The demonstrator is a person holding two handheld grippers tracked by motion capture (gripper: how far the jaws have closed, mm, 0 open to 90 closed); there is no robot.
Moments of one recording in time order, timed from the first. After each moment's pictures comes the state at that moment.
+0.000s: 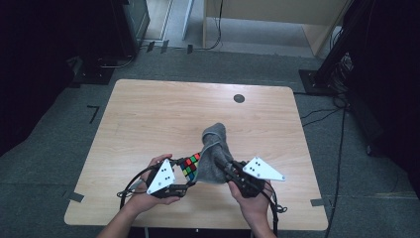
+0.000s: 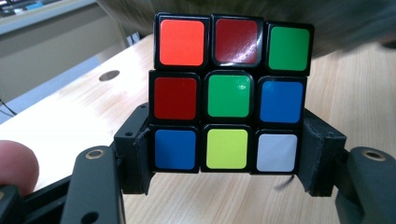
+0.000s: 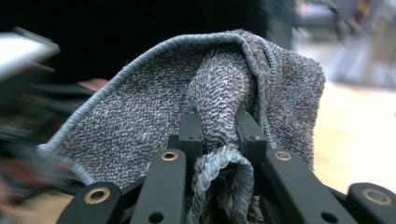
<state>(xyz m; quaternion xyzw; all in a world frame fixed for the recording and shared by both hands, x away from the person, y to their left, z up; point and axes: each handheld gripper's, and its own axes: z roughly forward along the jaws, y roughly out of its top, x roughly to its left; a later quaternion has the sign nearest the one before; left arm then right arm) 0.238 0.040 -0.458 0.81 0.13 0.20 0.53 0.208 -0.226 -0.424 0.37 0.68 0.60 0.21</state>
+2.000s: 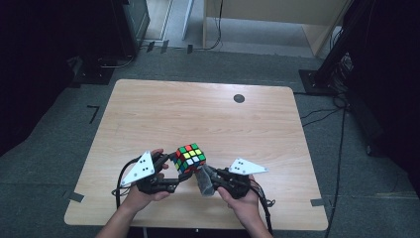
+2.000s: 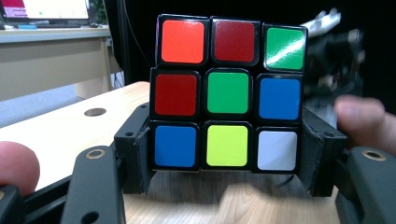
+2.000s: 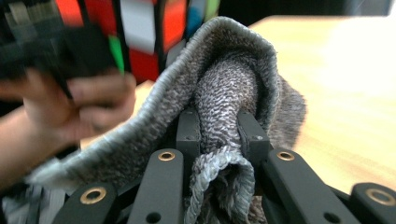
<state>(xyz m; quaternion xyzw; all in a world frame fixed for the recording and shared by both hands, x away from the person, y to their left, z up) 0.244 0.070 -0.434 0.73 0.17 0.12 0.65 0.225 -0.208 -0.460 0.35 0.72 0.60 0.06</state>
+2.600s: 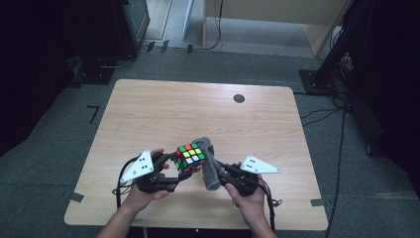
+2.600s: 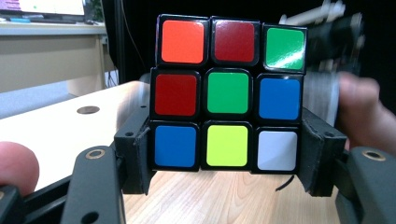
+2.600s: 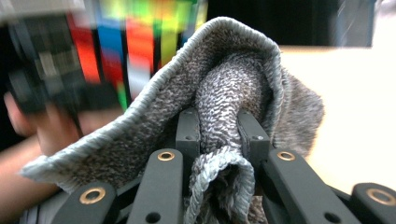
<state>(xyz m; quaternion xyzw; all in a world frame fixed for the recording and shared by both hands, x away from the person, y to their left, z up) 0.246 0.068 -0.435 0.73 0.18 0.10 0.65 0.224 -0.226 -0.448 0.35 0.67 0.65 0.08</state>
